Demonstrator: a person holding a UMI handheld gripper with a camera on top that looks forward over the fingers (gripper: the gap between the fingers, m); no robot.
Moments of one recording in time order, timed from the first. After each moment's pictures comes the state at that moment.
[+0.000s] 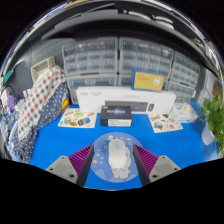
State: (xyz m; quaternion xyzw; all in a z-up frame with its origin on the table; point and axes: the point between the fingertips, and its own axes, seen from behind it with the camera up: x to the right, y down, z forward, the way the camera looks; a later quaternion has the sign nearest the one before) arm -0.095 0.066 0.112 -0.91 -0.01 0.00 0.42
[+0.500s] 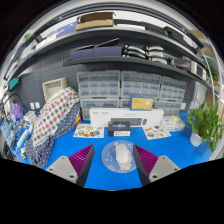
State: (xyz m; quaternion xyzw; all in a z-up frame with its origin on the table) arm -0.129 -0.031 0.230 -0.87 0.00 -0.01 0.50
